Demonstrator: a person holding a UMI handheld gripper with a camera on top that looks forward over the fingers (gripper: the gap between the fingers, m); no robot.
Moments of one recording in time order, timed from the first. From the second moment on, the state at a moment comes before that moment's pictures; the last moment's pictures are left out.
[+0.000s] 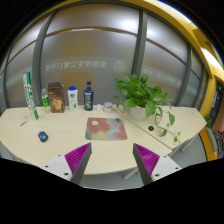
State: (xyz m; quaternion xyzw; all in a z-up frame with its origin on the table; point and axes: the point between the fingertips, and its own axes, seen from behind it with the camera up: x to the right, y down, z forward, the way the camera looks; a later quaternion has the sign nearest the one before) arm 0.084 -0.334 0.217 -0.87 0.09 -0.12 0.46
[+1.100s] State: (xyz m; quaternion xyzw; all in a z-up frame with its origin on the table) arm -0.252 -0.125 -0.011 -0.92 -0.04 -0.03 0.40
